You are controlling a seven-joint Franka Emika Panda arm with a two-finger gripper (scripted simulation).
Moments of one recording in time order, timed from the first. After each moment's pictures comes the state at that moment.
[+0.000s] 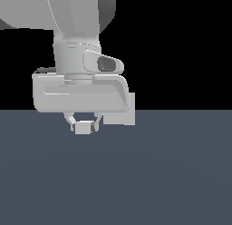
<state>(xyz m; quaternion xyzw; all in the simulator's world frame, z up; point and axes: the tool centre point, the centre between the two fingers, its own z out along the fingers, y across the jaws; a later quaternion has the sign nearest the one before) -0.037 0.070 0.059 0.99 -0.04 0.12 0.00</state>
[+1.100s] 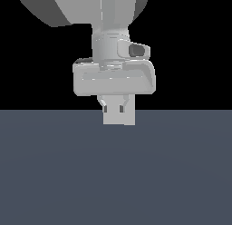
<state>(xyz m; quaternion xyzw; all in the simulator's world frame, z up) 0.003 0.005 0.100 0.99 -0.10 0.12 0.01</state>
